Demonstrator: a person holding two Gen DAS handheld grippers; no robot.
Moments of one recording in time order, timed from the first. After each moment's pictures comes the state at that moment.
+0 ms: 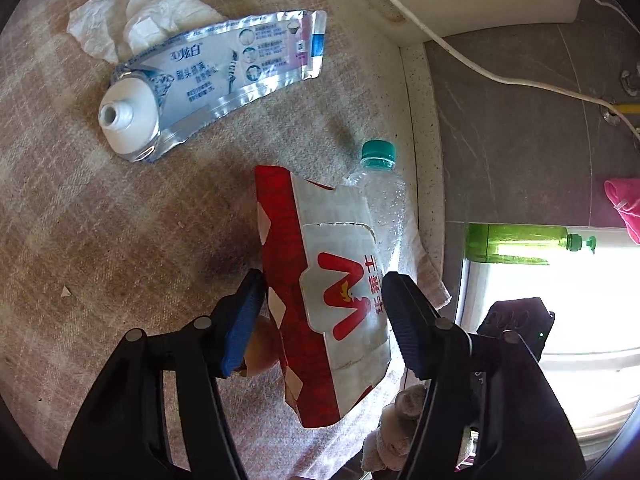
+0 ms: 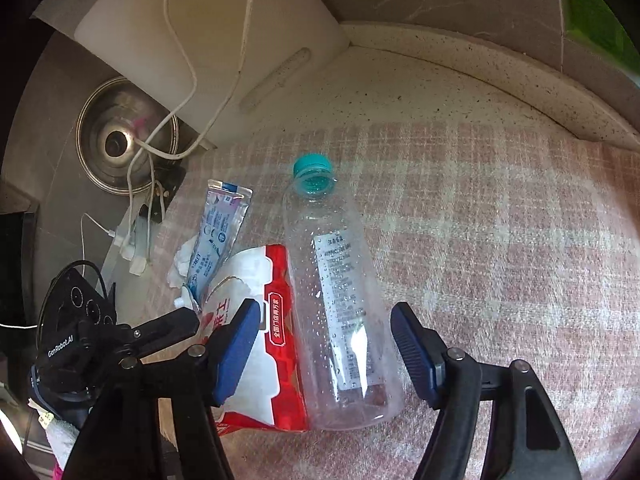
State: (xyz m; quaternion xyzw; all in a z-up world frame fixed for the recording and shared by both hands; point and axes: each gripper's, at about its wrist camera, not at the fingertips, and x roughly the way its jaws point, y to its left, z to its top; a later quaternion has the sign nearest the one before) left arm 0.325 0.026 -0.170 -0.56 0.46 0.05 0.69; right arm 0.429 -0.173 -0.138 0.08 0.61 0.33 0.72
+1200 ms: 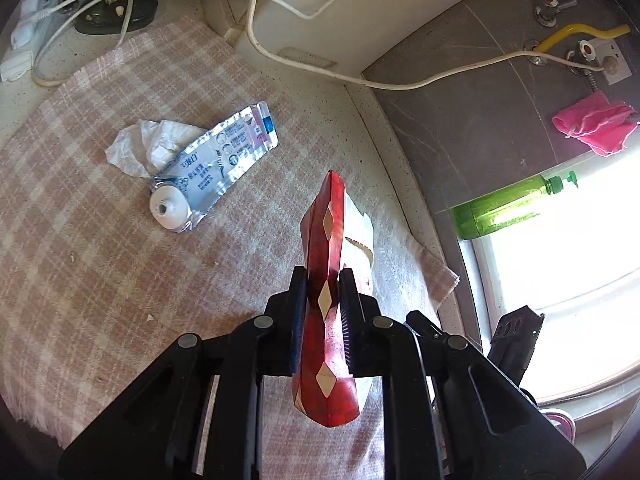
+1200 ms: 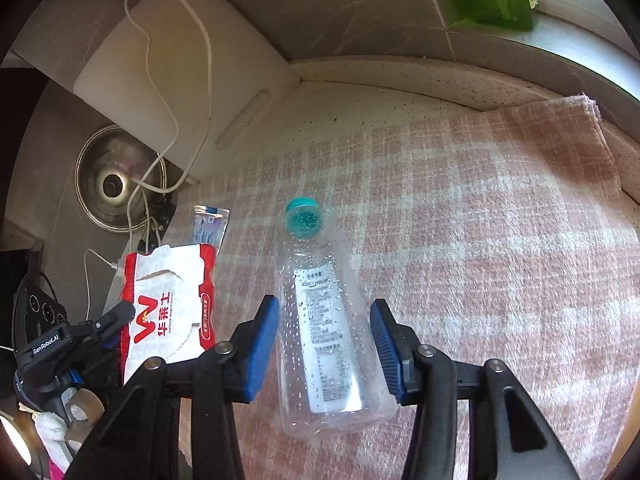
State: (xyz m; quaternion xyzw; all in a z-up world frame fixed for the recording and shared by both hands) left arm 0.268 0.031 -0.093 -0.43 0.41 0.04 0.80; right arm 0.387 -0.248 -0.110 0.13 0.58 0.28 0.75
